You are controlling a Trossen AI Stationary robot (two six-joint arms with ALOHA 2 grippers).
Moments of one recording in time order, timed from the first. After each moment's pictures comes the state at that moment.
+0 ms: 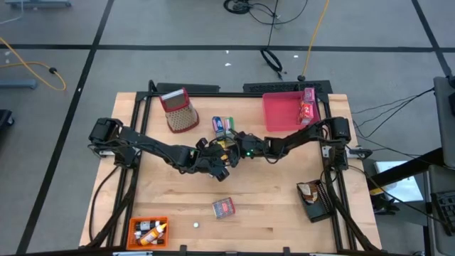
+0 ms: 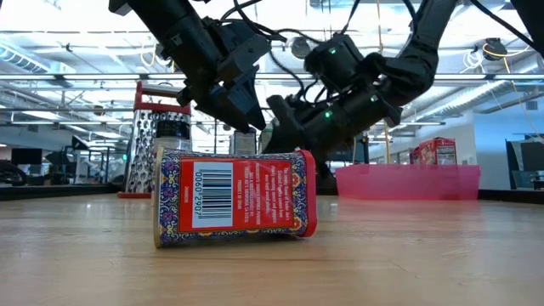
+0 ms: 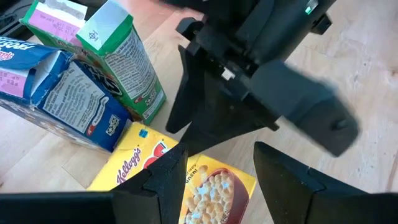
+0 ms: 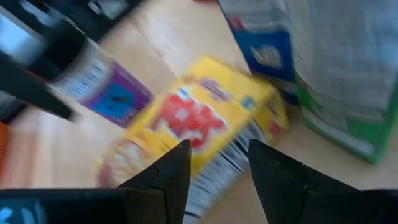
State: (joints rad) left arm -0.20 1.70 1.09 -0.29 -0.54 -0.59; right arm -0.06 1.93 0.85 0.59 0.10 0.67
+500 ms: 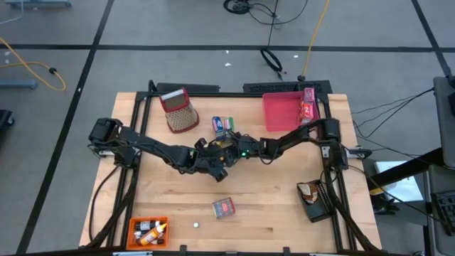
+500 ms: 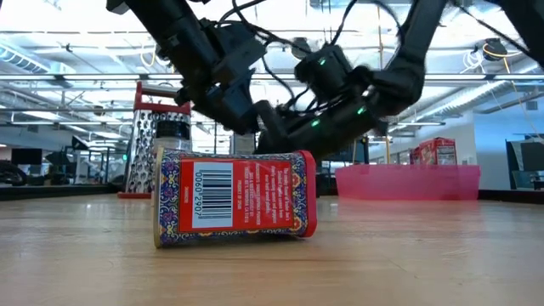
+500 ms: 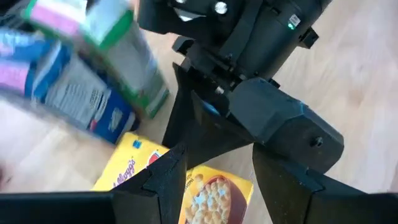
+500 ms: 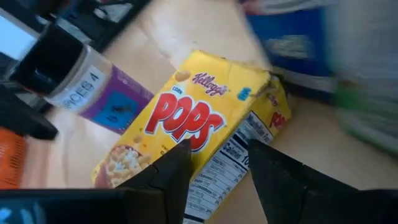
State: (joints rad) left arm -0.20 1.70 1.09 -0.31 -0.54 -0.58; right arm -0.06 2.04 0.91 0.63 0.05 0.74
